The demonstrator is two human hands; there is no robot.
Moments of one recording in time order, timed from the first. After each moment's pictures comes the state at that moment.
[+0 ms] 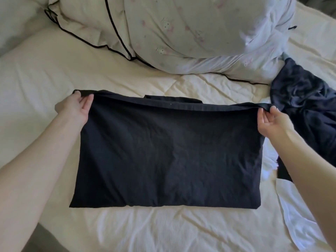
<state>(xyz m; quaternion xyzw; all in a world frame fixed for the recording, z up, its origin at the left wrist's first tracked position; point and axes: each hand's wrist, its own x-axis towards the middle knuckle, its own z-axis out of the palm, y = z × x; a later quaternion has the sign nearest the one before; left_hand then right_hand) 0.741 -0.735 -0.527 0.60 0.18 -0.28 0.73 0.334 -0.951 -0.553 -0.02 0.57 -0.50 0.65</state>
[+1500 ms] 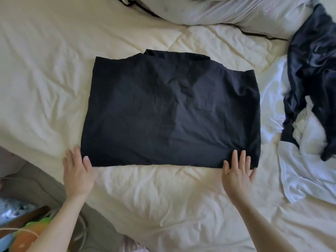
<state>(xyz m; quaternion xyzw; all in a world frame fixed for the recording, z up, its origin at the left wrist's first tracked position) 0.619 -0.485 -0.636 0.95 -0.19 -0.23 0.11 0.263 -0.683 -0.655 -0.68 0.69 0.16 0.19</state>
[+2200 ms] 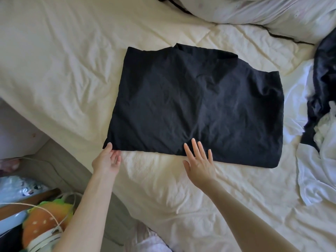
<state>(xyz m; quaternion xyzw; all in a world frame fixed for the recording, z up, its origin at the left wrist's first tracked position) 0.617 -0.495 -0.608 0.65 0.40 -0.33 0.56 0.383 -0.619 -0.654 -0.86 0.39 0.24 0.21</state>
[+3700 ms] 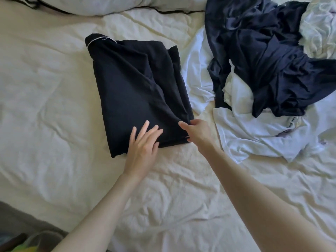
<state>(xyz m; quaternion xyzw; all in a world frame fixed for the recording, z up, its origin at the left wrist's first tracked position) 0.345 -0.656 -0.620 0.73 -0.63 -0.18 0.18 0.205 -0.769 -0.615 -0.44 0.71 -0.09 0.54</state>
